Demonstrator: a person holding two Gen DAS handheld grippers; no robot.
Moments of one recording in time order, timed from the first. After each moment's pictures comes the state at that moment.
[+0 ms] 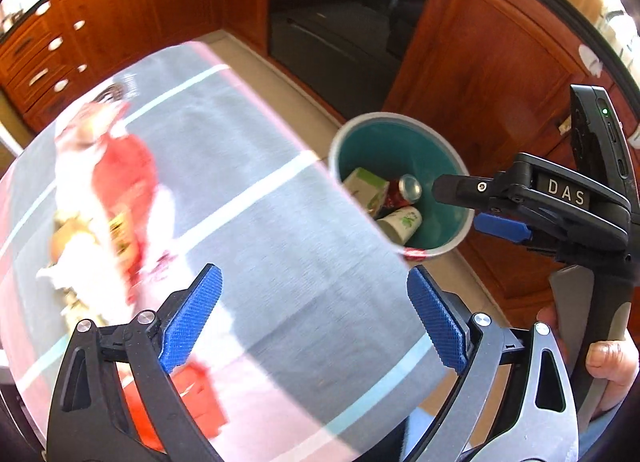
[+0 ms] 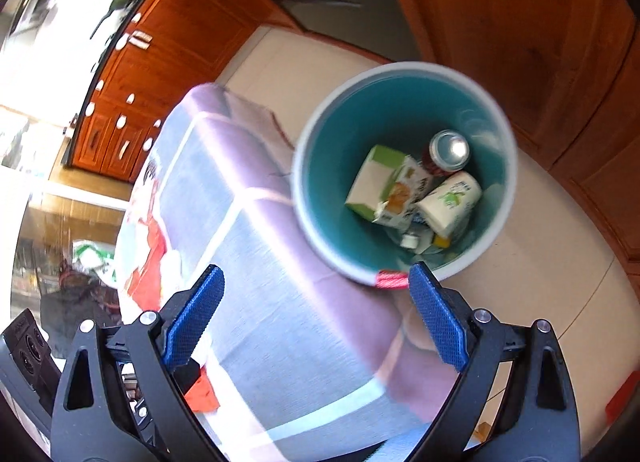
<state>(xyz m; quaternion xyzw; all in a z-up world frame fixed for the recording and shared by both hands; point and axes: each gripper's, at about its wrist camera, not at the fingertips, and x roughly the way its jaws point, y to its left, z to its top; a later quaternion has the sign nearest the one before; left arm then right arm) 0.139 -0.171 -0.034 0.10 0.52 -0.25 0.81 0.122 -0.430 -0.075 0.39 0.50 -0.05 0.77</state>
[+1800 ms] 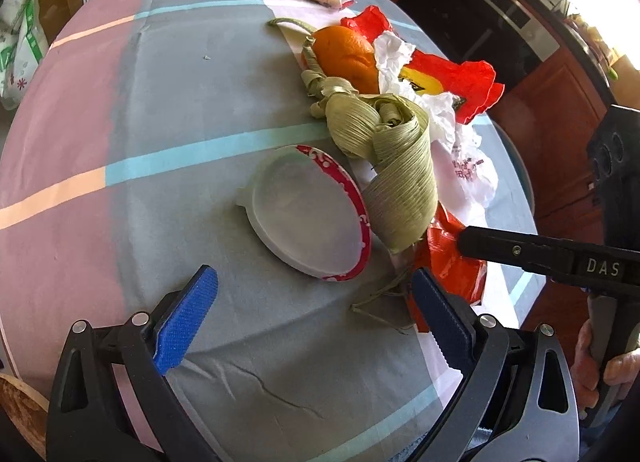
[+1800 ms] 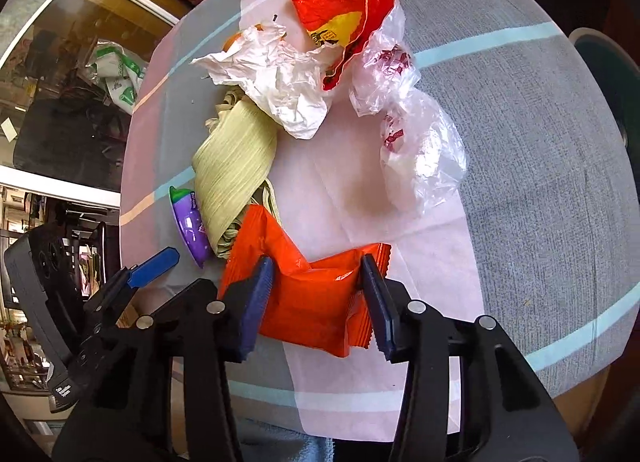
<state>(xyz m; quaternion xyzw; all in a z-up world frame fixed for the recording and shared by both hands) 0.111 0.091 -0.100 -0.06 0.57 -0.17 0.80 0.139 -0.161 -0.086 0.19 0.62 0.12 0.75</state>
